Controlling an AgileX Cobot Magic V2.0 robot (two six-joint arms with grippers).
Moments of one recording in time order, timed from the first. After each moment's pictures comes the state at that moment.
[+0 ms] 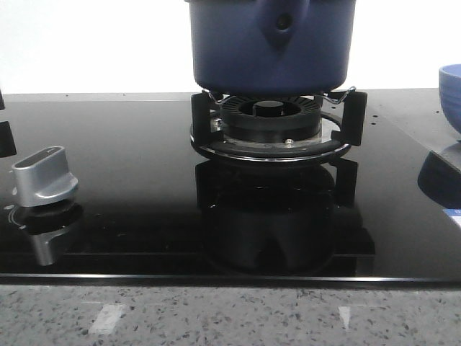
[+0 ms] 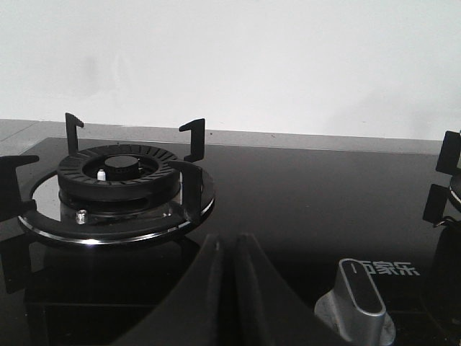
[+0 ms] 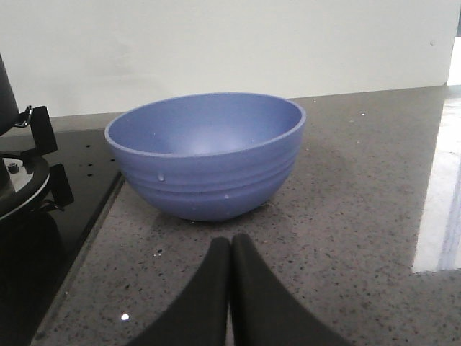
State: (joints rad) left arm -0.07 0.00 0.00 -0.03 0.08 -0.02; right arm -0.12 -0.01 0.01 -0.06 0.11 0.10
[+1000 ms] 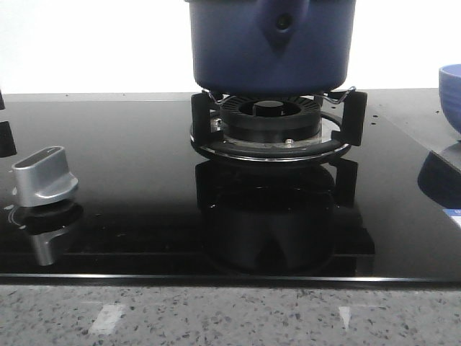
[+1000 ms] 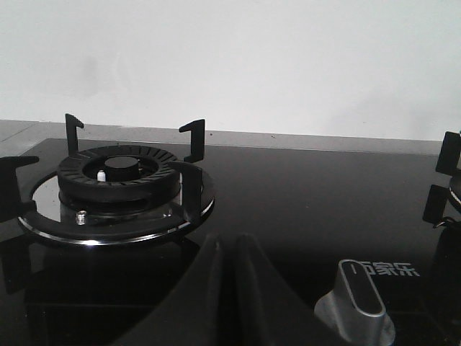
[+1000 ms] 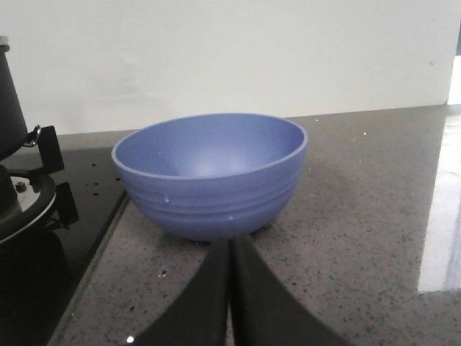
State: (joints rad) left arm -0.07 0.00 0.00 -0.03 0.08 -0.02; right arm -0.12 -0.01 0.01 -0.06 0.06 0.10
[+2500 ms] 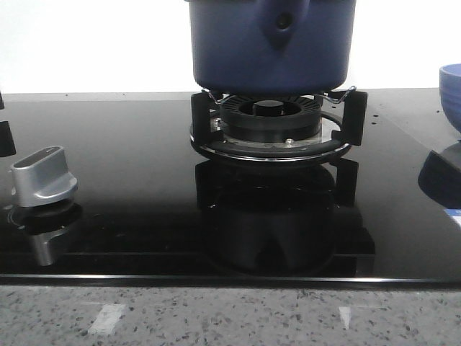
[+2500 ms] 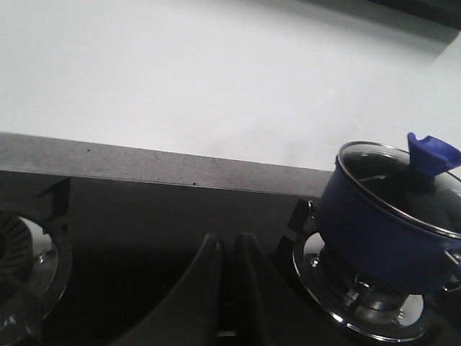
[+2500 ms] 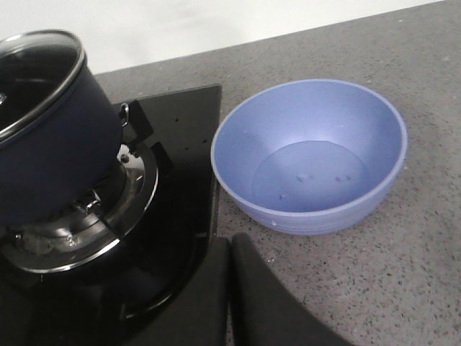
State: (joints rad) left arm -0.07 0.54 -0.68 -0.65 0.46 0.41; right arm -0.06 0.49 -0.67 0.23 0.67 -0.01
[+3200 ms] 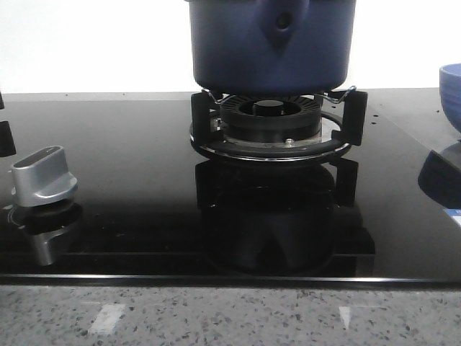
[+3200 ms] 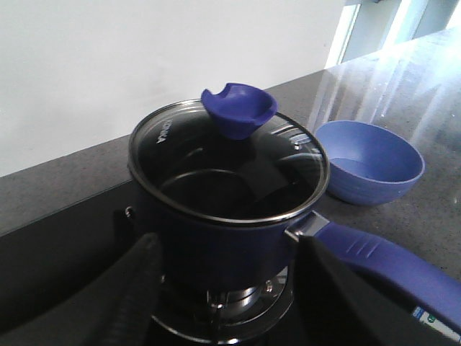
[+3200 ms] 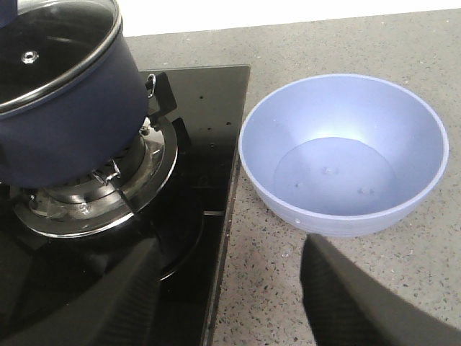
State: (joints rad) left arm -0.39 1.10 -0.98 -1.15 0.54 1.12; right arm 0.00 0.54 -0.70 0.22 0.69 -0.08
